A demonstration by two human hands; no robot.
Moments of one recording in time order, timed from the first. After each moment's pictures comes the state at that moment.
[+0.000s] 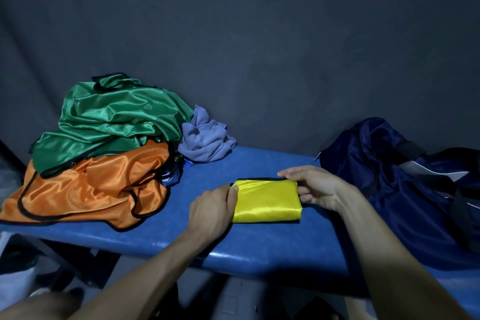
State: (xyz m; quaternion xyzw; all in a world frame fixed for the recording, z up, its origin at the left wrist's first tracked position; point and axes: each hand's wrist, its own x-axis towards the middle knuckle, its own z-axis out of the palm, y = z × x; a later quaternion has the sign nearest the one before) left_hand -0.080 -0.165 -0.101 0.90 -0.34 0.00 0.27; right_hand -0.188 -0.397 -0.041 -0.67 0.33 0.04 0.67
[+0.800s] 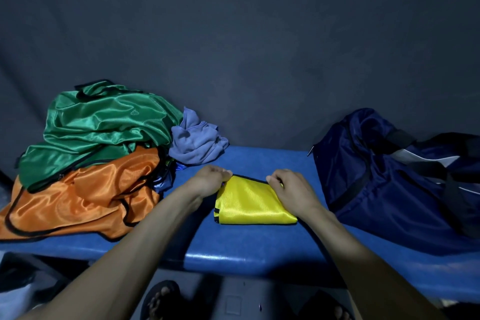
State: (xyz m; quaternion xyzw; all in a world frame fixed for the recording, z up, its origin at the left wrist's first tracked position) left_hand -0.025 -0.198 -0.064 0.79 -0.24 -0.32 0.46; right_hand -0.185 -0.366 -0.087 -0.93 0.26 -0.13 0.24
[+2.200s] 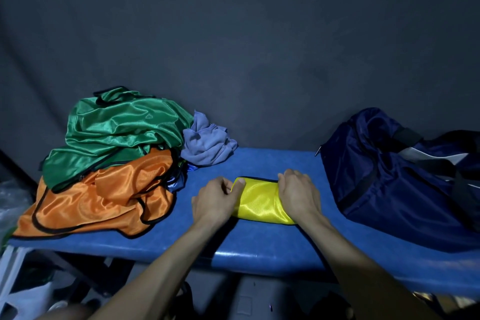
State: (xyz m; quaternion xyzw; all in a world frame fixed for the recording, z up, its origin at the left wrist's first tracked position) left_hand -0.075 -0.168 -0.075 0.89 -0.22 -0.09 0.39; right_hand -0.178 -0.337 -0.091 -0.91 0.37 -0.14 0.11
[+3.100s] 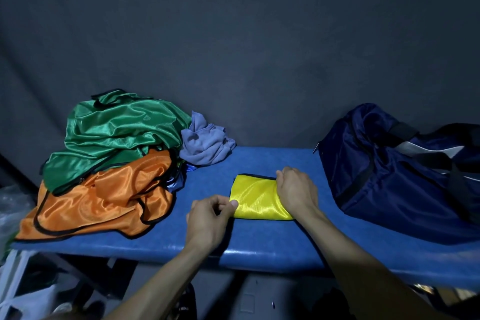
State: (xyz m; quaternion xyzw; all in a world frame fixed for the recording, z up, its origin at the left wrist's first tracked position) left_hand -0.090 -0.135 -0.107 0.82 -0.23 -0.13 0.51; right_hand -0.173 -0.337 -0.088 -0.91 0.38 -0.14 0.11
